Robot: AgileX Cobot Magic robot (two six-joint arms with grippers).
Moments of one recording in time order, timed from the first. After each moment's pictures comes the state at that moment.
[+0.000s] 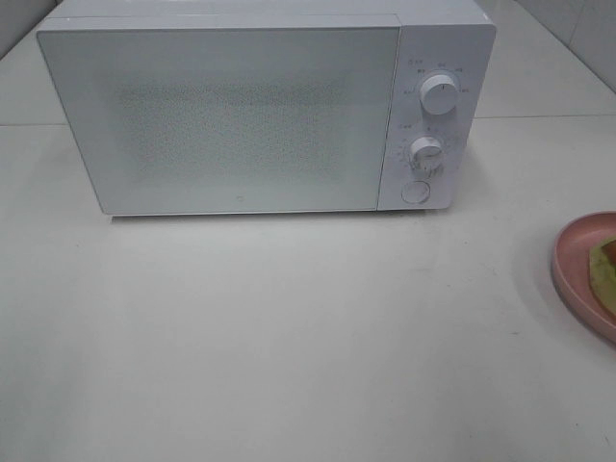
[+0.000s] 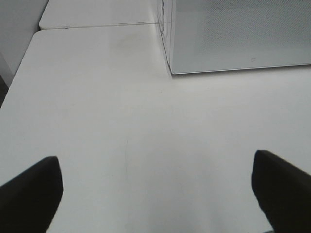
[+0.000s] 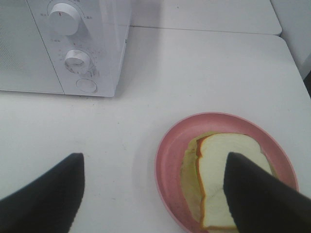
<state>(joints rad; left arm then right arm) -0.07 0.00 -0.50 -0.05 1.04 0.04 0.12 0.58 -0.55 -0.15 0.55 0.14</state>
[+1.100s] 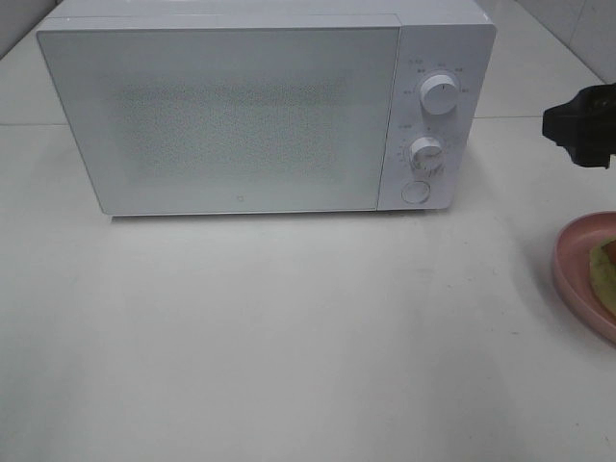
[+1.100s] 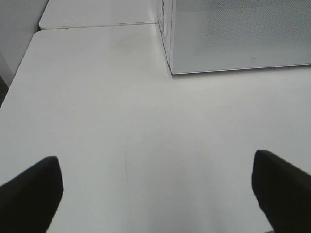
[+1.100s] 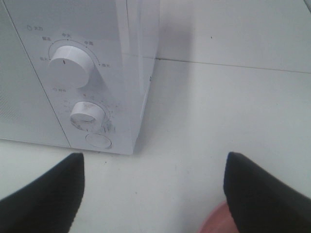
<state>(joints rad) -0.07 0.00 -0.50 -0.05 1.04 0.04 0.12 1.13 -0.52 -0.15 -0.13 0.14</state>
